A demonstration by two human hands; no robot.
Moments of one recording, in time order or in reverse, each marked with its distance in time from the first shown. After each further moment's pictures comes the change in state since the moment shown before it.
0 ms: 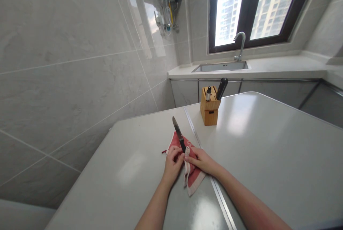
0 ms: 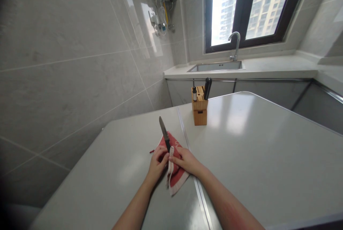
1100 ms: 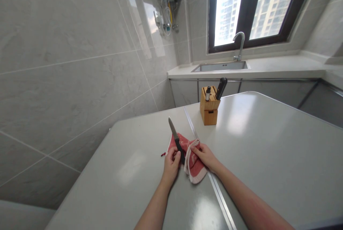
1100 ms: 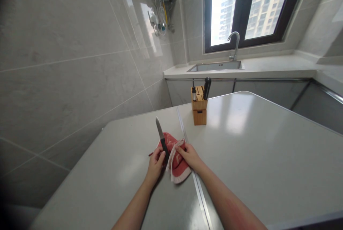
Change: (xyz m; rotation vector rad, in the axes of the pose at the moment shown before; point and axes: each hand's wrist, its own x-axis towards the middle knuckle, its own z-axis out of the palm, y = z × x) left_hand -0.005 -0.004 0.002 -0.205 0.029 -0.208; right_hand 0.003 0.020 0.003 0.414 0.254 0.261
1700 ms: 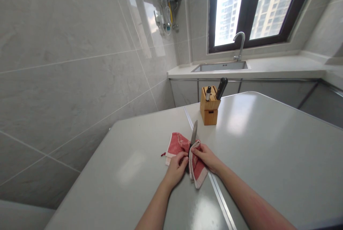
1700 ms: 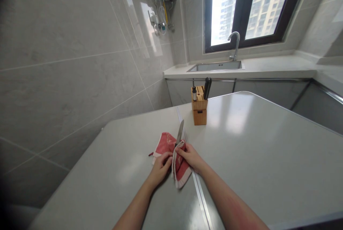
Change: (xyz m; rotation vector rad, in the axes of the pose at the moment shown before) left_hand -0.005 0.013 0.005 0.203 -0.278 0.082; right_hand -0.004 -0.001 -0.001 0.209 -0.043 0.058
